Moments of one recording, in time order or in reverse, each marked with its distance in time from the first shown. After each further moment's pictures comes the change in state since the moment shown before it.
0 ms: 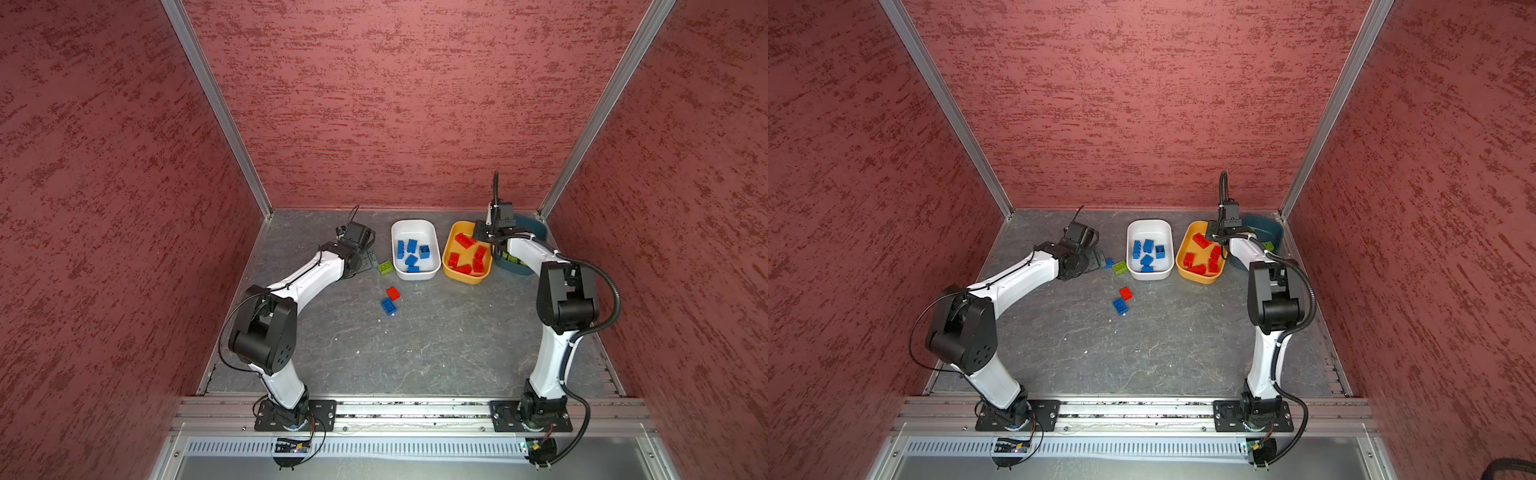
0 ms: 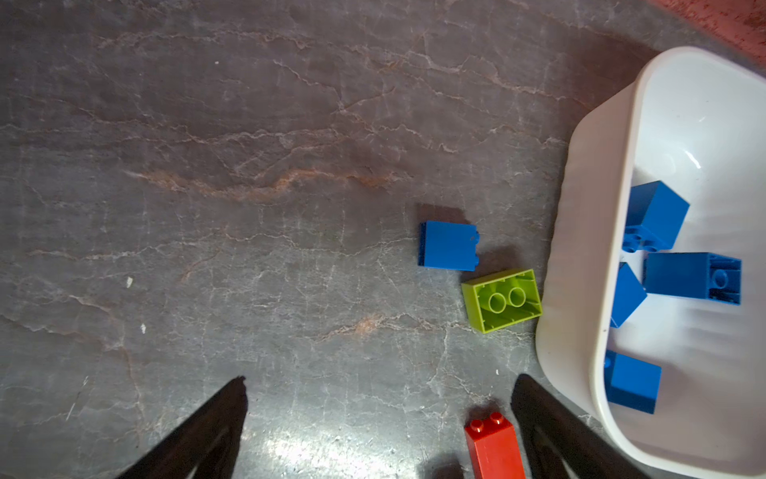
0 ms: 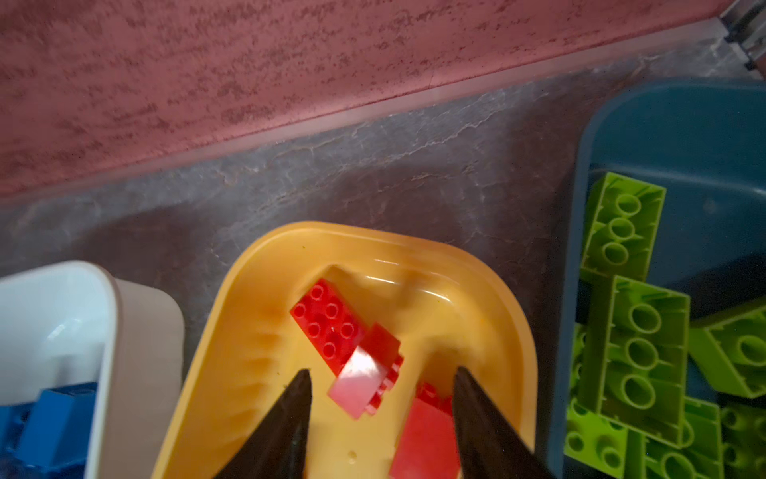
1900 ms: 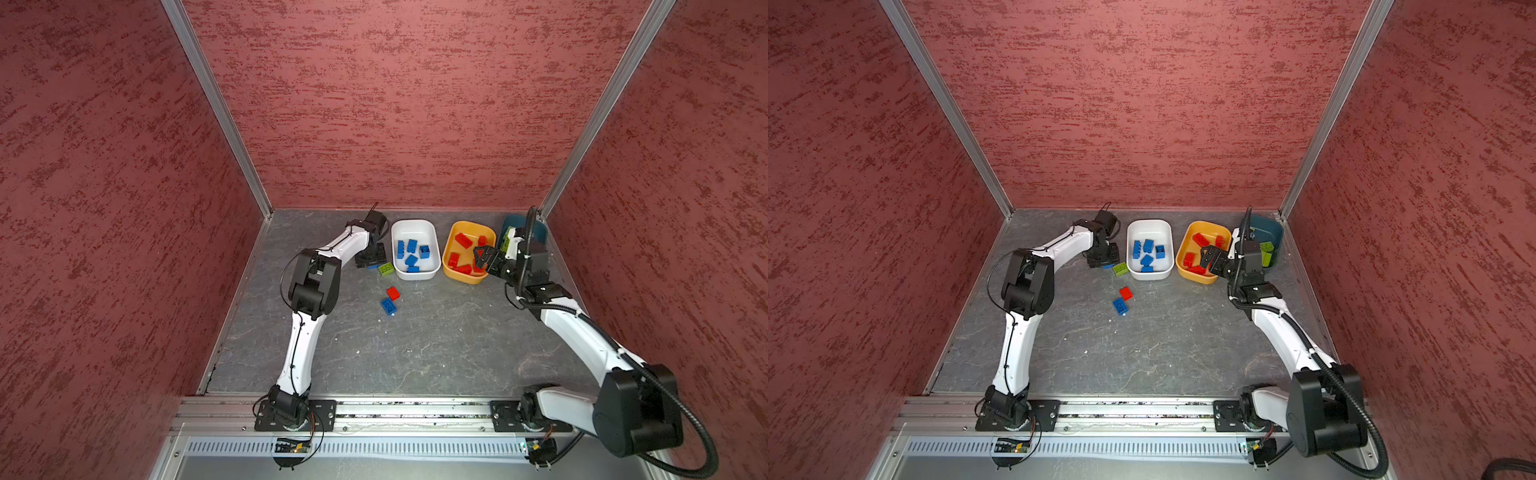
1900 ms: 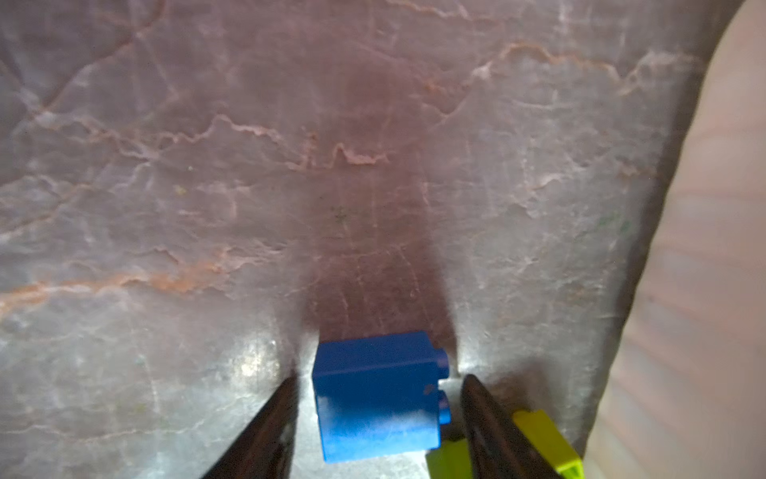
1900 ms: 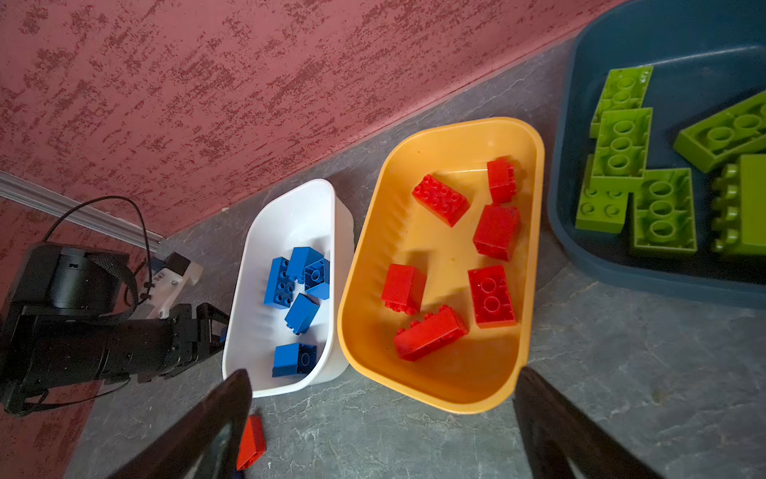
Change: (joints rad) left arm 0.032 0.613 0.632 -0.280 0.183 0.167; right arm 0.065 -0.787 -0.724 0.183 -0.162 0.253
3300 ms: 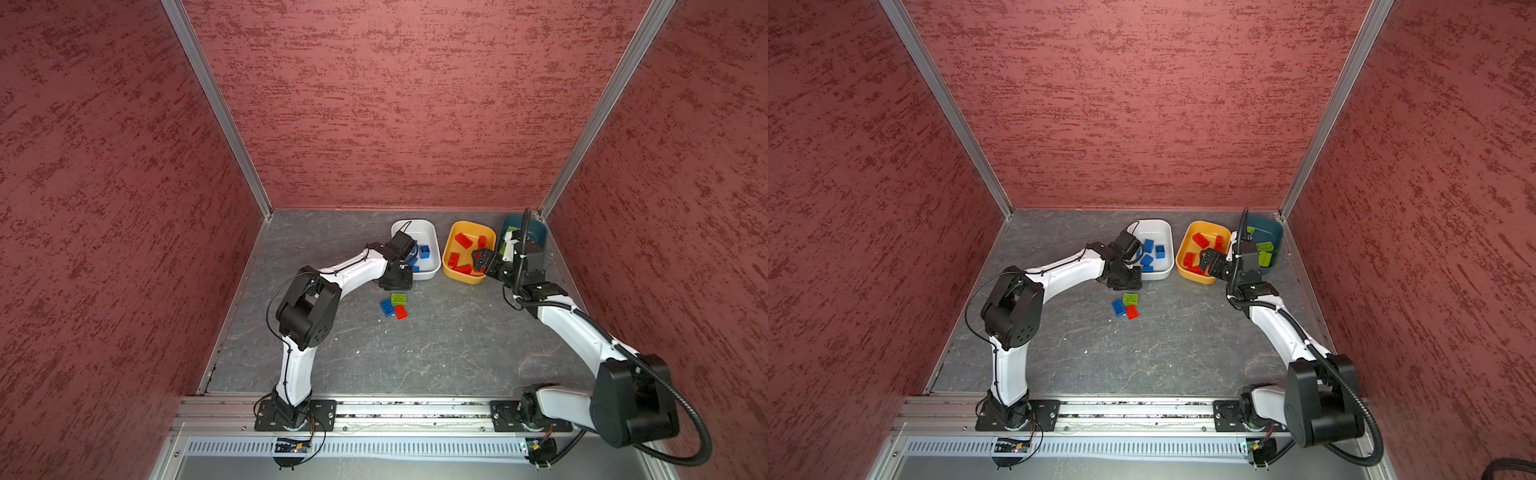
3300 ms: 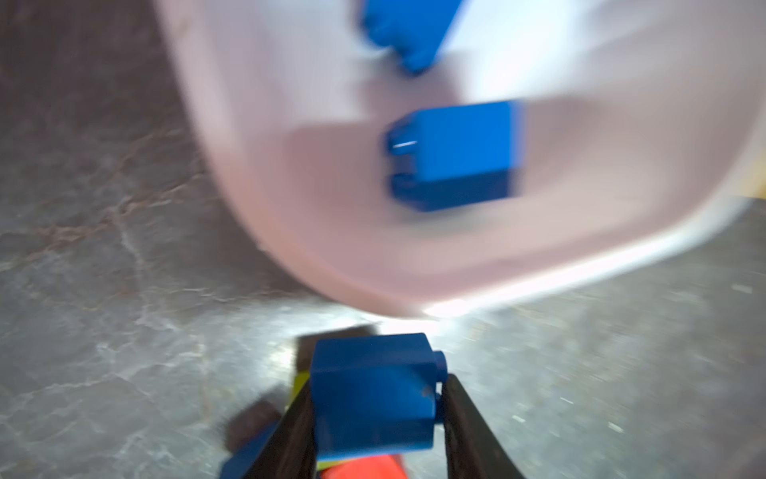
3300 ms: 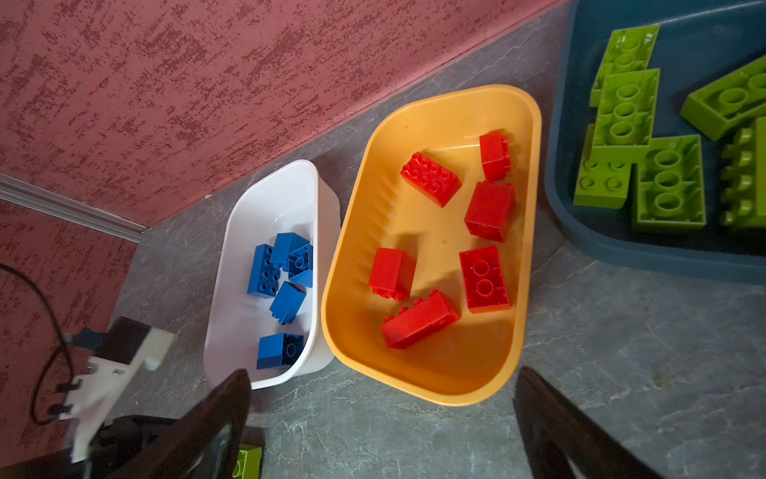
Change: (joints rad) left arm -0.264 -0.335 -0.362 0.168 0.142 -0.025; right arm 0.001 0.047 -0.010 -0.001 -0.011 0.003
